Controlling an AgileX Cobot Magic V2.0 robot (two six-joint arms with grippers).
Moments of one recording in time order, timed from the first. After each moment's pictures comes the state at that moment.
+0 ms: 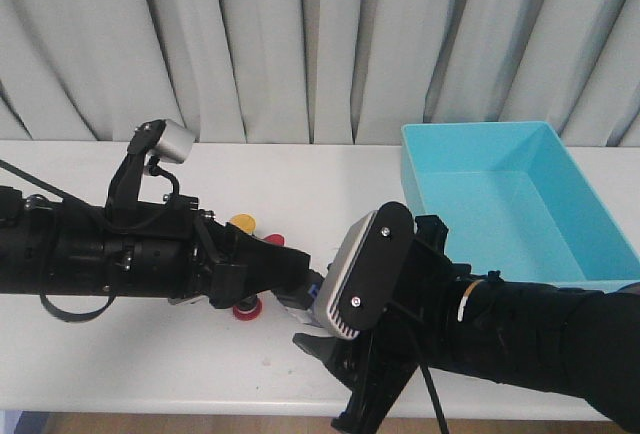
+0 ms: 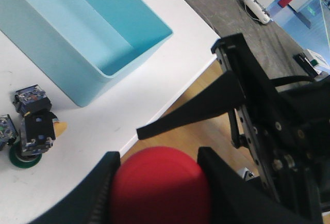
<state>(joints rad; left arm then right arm) -0.39 1.35 -0.86 -1.38 0.78 1.01 0.76 1.25 -0.74 0.56 0.22 -0.95</state>
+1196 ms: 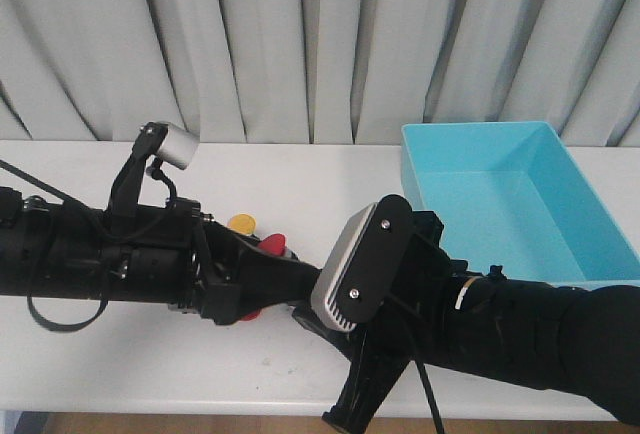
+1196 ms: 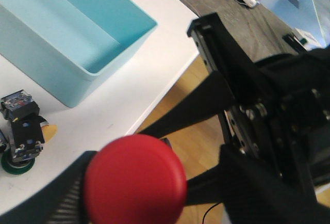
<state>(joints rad) -0.39 1.35 -0.86 -1.37 0.83 1.11 0.76 1.25 -0.74 0.73 0.18 -1.10</state>
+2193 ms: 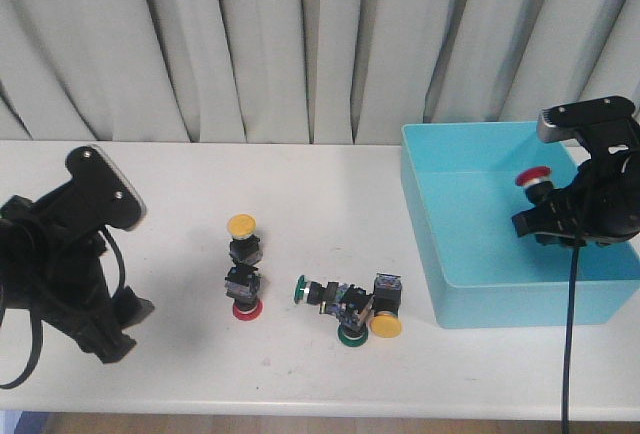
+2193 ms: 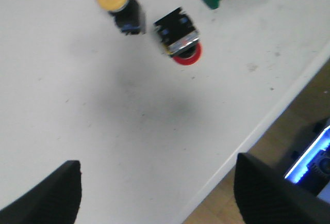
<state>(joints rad) -0.39 1.26 -0.86 0.02 0.69 0.36 0.03 1.48 -1.07 0.07 0.76 -0.24</state>
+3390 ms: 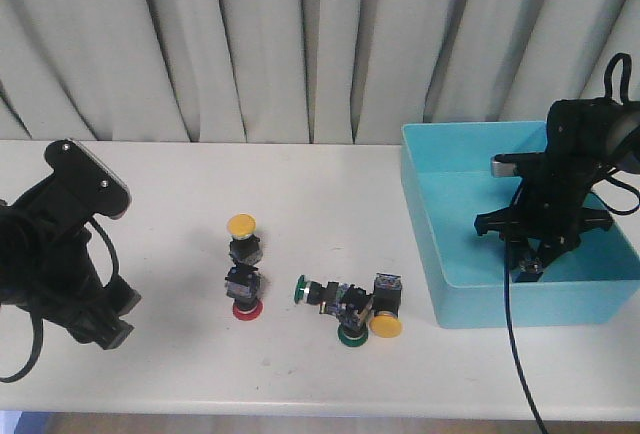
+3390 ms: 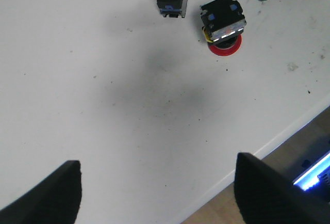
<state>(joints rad) -0.39 1.26 -0.86 0.15 0.70 0.17 -0.02 2.21 -1.64 -0.04 1.06 -0.04</state>
